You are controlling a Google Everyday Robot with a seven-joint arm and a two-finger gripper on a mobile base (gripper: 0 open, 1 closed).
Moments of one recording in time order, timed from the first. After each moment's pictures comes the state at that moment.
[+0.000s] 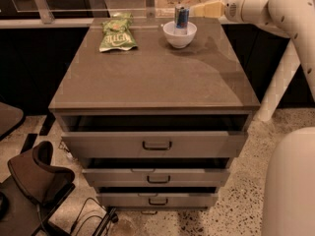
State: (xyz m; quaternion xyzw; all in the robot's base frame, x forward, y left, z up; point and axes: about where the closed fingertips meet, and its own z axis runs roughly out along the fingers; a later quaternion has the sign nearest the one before) arm 0.865 -0.198 0.978 -0.24 0.72 0.16 0.63
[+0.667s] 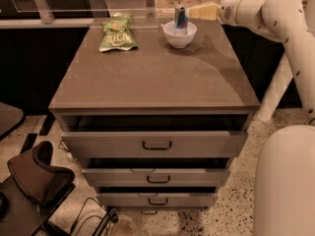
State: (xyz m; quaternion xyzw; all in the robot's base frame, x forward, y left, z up) arm 0.880 -0.186 0.970 -0.24 0.71 0.19 0.64
